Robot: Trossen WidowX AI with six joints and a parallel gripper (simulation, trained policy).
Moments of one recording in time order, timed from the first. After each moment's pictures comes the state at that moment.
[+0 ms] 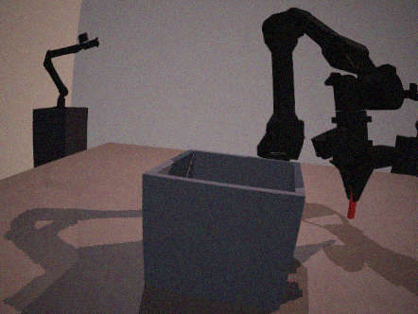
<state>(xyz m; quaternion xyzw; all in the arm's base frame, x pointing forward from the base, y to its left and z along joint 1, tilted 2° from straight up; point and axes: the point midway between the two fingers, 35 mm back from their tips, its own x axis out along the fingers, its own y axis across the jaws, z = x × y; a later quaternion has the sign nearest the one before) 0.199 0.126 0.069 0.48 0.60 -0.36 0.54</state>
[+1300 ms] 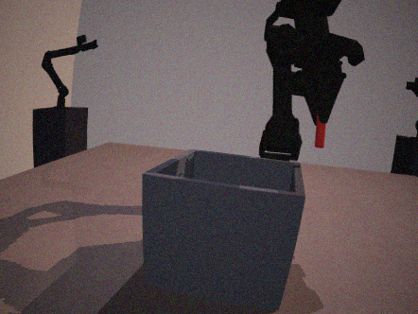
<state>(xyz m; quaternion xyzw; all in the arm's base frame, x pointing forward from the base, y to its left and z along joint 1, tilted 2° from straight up) 0.254 0.031 0.194 0.51 0.48 -0.34 0.63</state>
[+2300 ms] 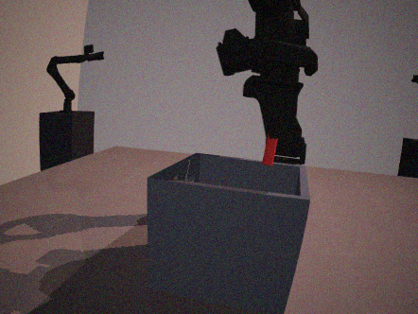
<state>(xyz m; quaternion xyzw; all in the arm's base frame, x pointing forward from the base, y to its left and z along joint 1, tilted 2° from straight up) 0.288 -0.047 0.173 0.50 0.48 -0.40 0.60</state>
